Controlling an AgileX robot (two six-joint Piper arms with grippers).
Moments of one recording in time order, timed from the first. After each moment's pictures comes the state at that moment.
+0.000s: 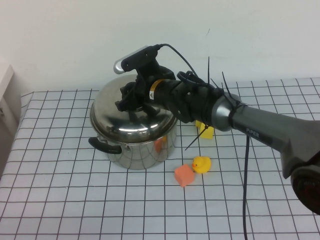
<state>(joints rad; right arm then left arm) 0.66 2.45 -2.04 -0.19 0.14 0.13 0.06 -0.02 0.01 -0.24 0.37 -0.23</state>
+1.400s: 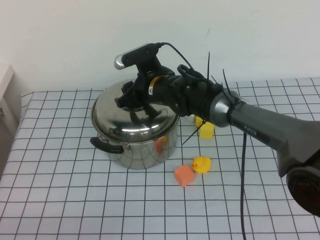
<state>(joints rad) 0.66 2.47 -2.13 -0.13 0.26 0.13 0.06 -0.02 0.01 -0.24 0.37 -0.23</state>
